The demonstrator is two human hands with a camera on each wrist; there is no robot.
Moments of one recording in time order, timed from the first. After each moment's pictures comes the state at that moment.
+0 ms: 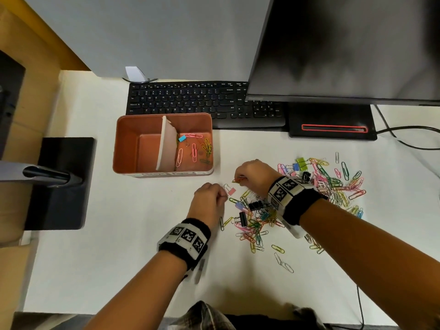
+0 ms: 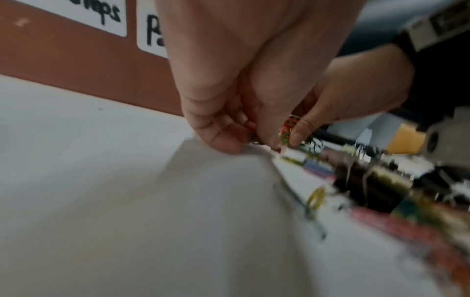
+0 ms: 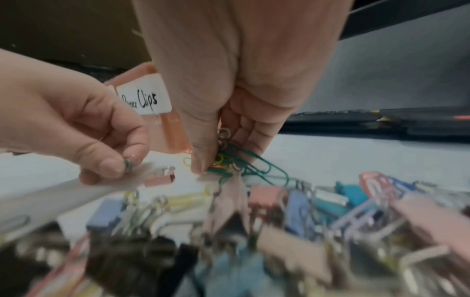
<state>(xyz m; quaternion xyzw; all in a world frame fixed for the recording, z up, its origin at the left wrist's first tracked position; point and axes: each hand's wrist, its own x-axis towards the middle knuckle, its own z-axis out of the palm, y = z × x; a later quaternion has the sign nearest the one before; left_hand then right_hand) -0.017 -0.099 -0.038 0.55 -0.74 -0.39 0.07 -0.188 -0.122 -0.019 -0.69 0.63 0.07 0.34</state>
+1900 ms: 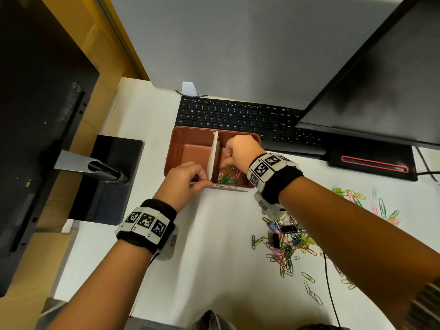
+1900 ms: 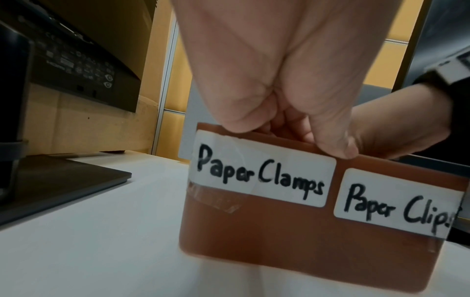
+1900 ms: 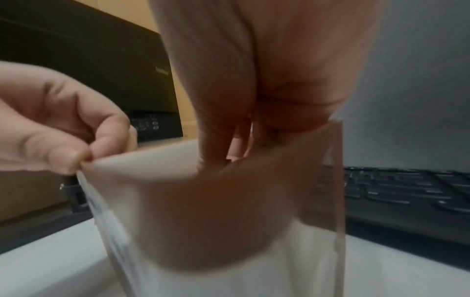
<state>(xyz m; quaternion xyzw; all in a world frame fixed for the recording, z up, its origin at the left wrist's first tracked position) 0.101 -0.195 0.023 0.51 -0.77 -0.36 0.15 -0.082 -0.248 0.036 -0.67 0.66 0.09 0.33</state>
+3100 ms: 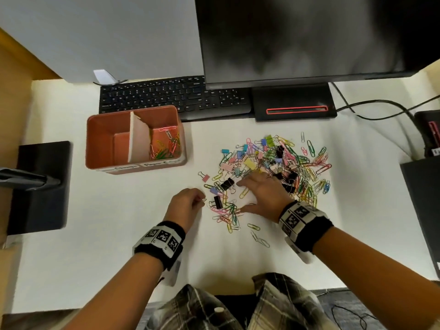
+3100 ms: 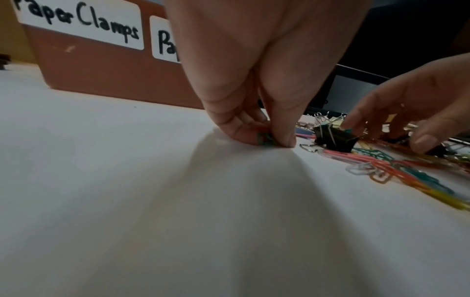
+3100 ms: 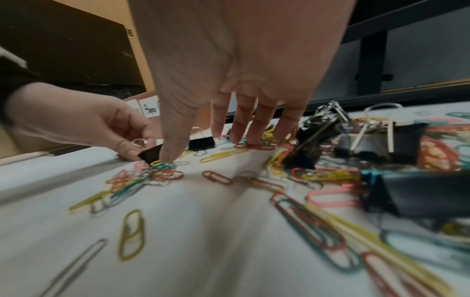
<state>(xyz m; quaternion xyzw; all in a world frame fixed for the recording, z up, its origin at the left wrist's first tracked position) -0.003 -0.066 -0.049 0.50 -0.78 -0.38 0.05 -0.231 0.006 -0.022 -0.67 0.68 0.02 0.32</state>
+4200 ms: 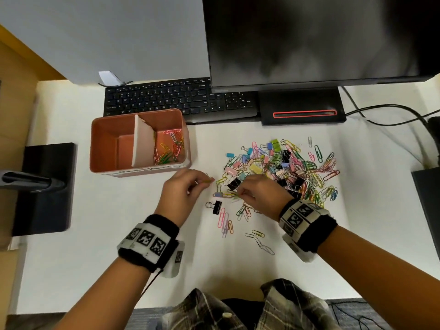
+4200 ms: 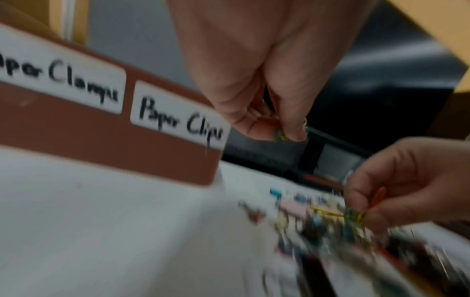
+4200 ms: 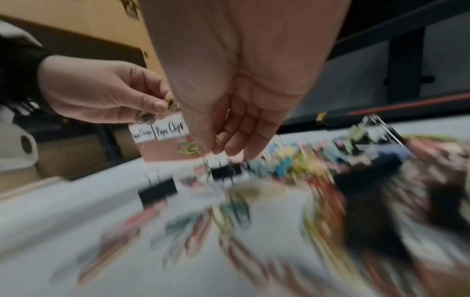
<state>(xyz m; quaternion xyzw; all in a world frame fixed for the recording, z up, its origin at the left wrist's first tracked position) -0.013 -0.098 0.012 0.47 -0.78 -0.37 0.19 -0.221 -0.022 -0.003 -0.67 0.65 -0.08 0.35</state>
